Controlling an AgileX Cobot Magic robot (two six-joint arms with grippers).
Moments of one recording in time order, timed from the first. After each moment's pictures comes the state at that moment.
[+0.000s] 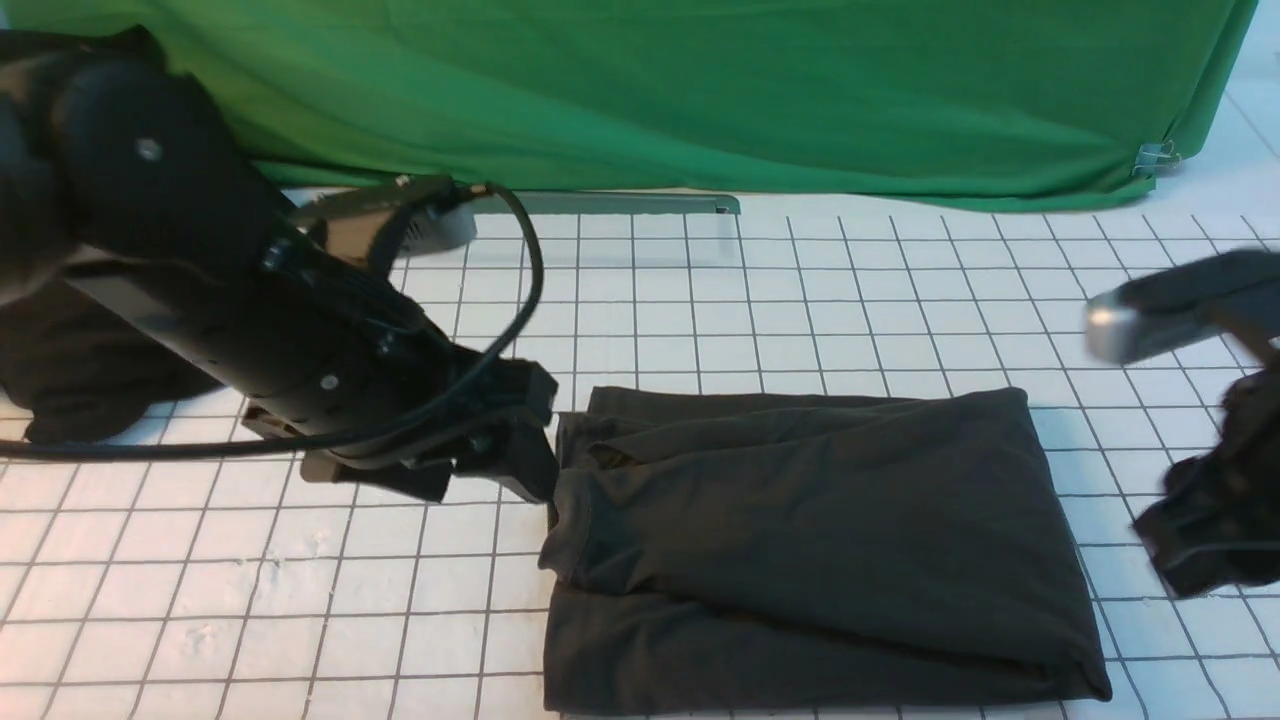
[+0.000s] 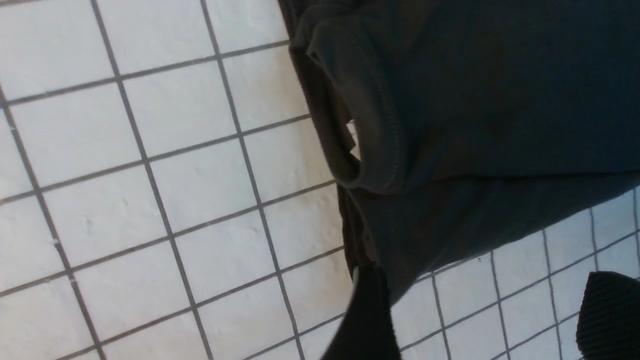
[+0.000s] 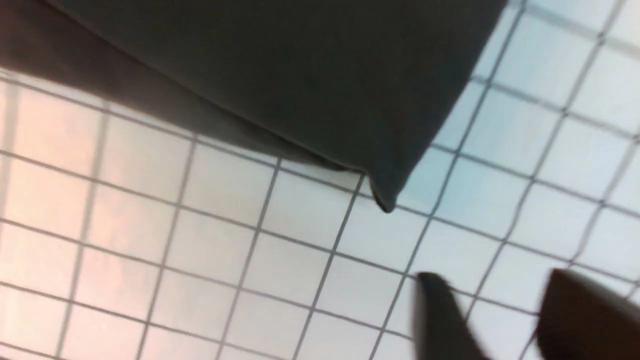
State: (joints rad) right arm 0.34 1.25 -1.07 0.00 1.20 0.02; left arm -0.40 1.42 -1.13 -0.32 0.93 -0.08
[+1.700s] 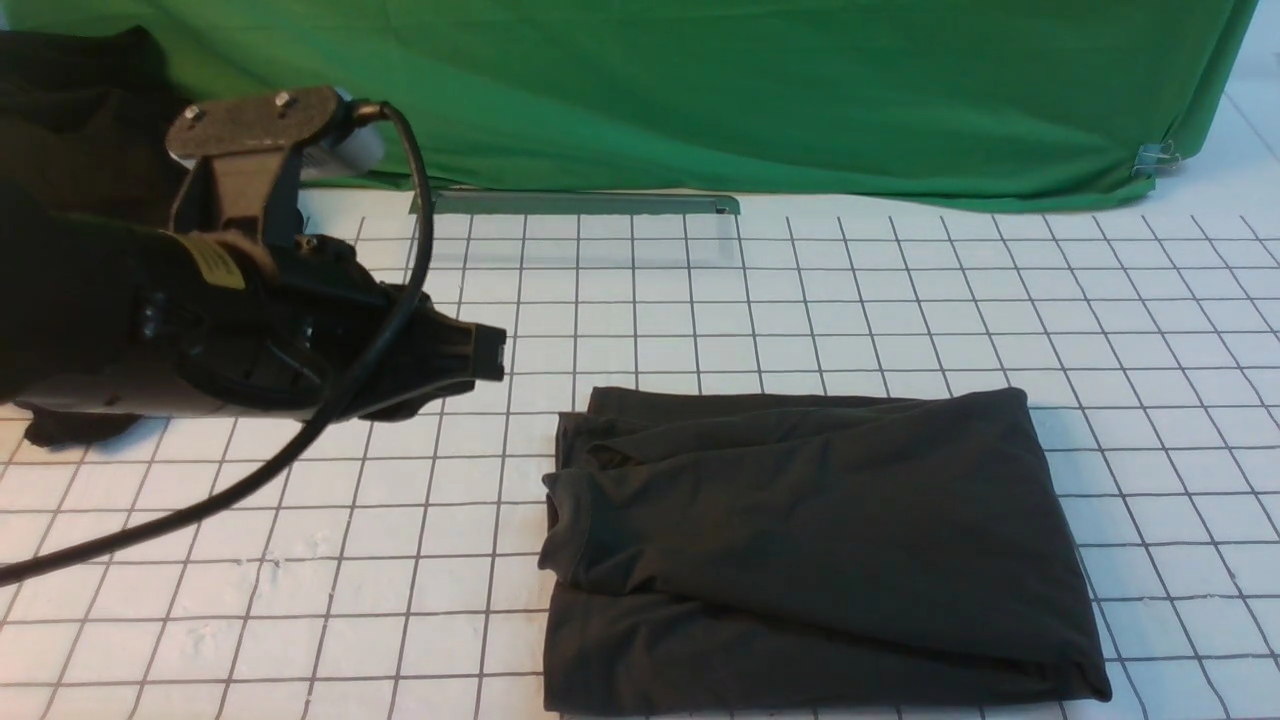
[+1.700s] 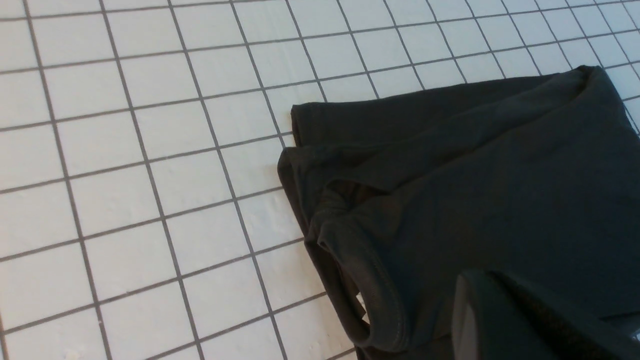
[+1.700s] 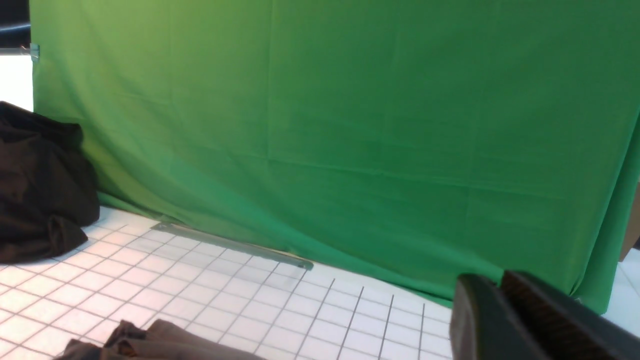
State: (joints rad) right arm 0.34 0.10 -0.39 0.00 0.24 -0.05; left arm -0.42 1.22 -0.95 -0.25 0.52 -0.05
